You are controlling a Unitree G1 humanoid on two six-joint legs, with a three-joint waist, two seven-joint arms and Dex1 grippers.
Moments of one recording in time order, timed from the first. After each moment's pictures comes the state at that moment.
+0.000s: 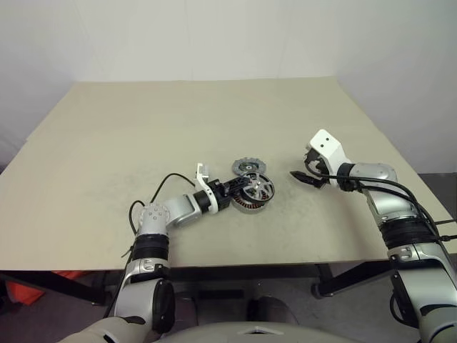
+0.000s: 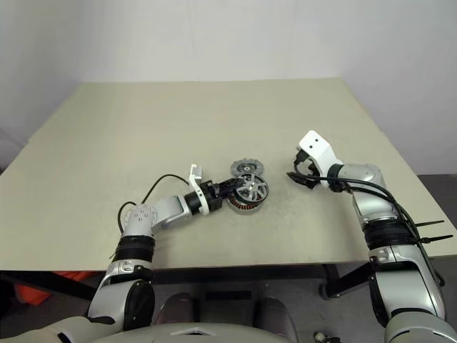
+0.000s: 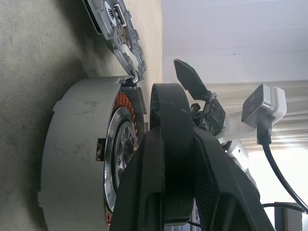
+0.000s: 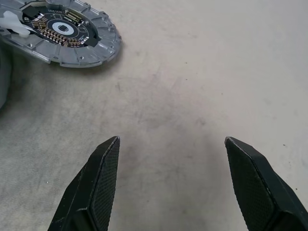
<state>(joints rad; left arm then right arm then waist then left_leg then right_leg) -0.50 -0.07 0.32 0.41 -1.14 1.15 -0.18 -0.54 -0.65 0.08 0.40 0.00 0.25 0.83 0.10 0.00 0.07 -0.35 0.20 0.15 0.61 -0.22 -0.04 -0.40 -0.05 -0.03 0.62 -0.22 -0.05</state>
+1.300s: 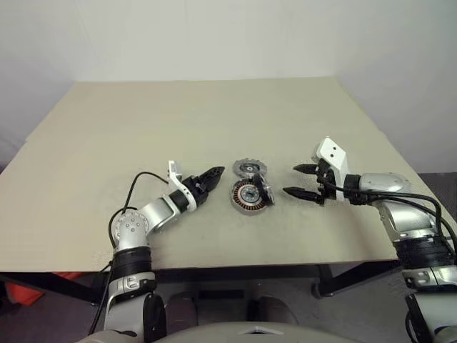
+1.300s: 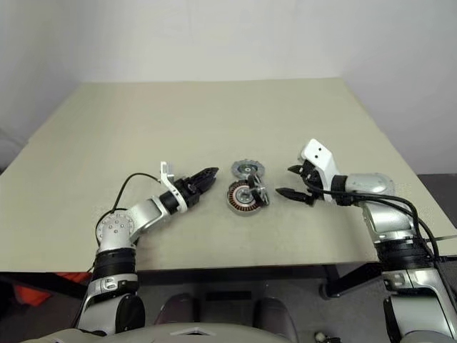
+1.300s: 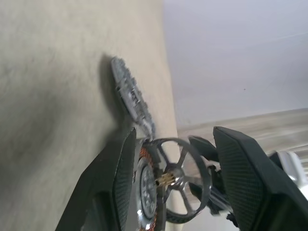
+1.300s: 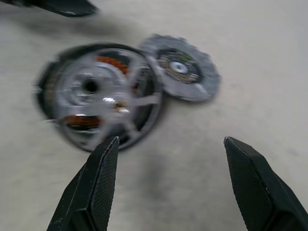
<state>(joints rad) -0.38 -0.03 0.40 0.17 -1.12 1.09 -0.17 -0.37 -0.71 0.04 0.08 0.21 0.36 1.09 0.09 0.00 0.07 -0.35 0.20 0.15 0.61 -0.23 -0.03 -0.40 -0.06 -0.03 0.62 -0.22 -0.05</state>
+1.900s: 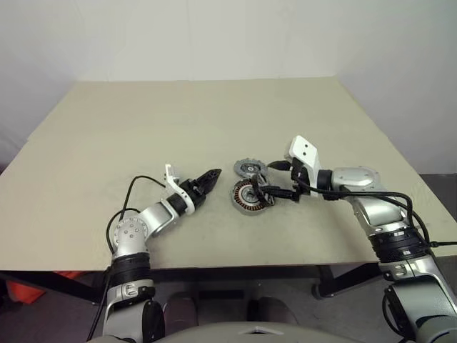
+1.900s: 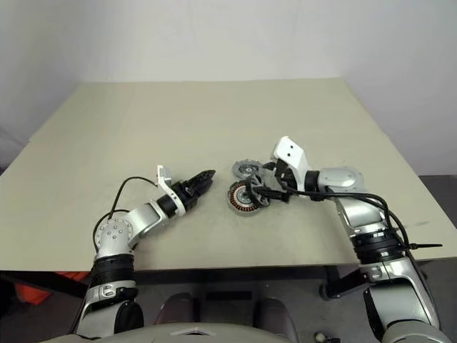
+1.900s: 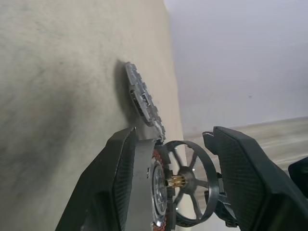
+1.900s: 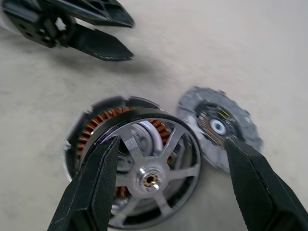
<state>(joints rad) -0.33 -0.02 0.39 0.14 -1.12 1.05 -0.17 -0.46 -0.60 0.16 0.06 0.19 0.37 1.06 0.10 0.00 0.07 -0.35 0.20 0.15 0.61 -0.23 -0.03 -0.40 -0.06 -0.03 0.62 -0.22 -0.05</state>
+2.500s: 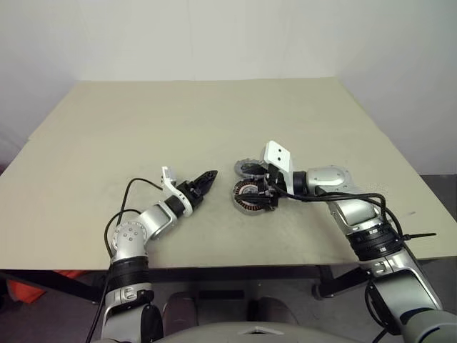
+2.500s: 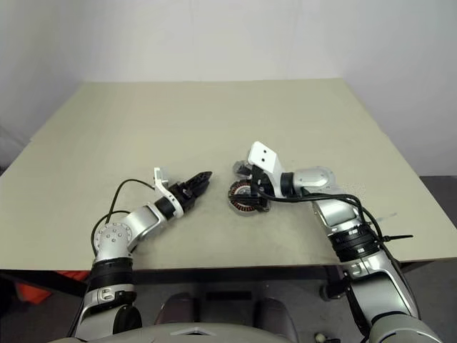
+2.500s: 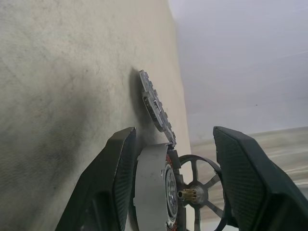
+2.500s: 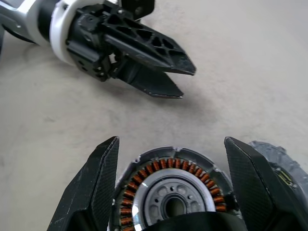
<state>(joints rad) -0.31 -0.02 0.38 0.13 -1.11 1.01 -0.17 -0.52 -0.51 0.25 0.05 0.18 0.37 1.07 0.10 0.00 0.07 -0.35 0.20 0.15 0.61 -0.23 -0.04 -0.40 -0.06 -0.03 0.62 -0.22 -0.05</state>
